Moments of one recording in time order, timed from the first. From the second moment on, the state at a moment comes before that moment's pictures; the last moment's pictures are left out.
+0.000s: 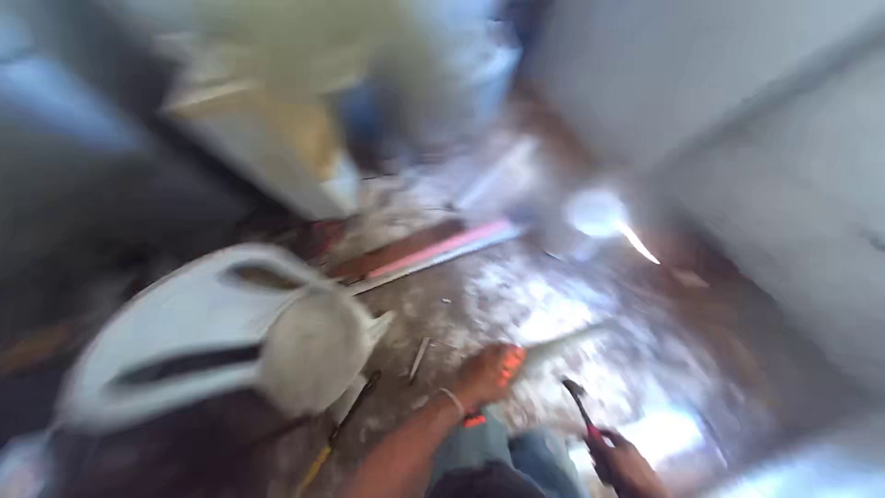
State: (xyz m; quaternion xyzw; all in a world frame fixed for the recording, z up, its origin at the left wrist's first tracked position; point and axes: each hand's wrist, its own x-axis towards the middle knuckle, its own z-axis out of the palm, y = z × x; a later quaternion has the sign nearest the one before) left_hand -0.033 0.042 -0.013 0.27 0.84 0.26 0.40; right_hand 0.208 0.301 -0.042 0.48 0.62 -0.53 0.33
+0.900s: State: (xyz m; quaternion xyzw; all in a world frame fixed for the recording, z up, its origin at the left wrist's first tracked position) left_hand -0.049 0.369 -0.567 0.50 0.74 0.10 0.43; right_hand 0.264 0.487 -0.429 0.58 0.47 -0.66 0.06
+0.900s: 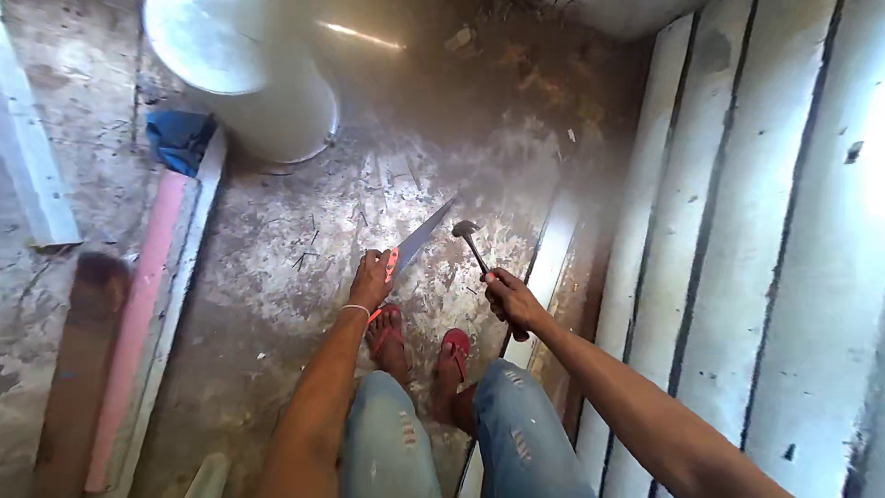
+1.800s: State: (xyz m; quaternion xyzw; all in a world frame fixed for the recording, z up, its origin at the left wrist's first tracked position) left_hand -0.067 0.369 -0.718 0.60 0.74 -0.02 0.31; right_hand 0.274 0.544 -0.667 0.53 0.74 -0.42 0.03
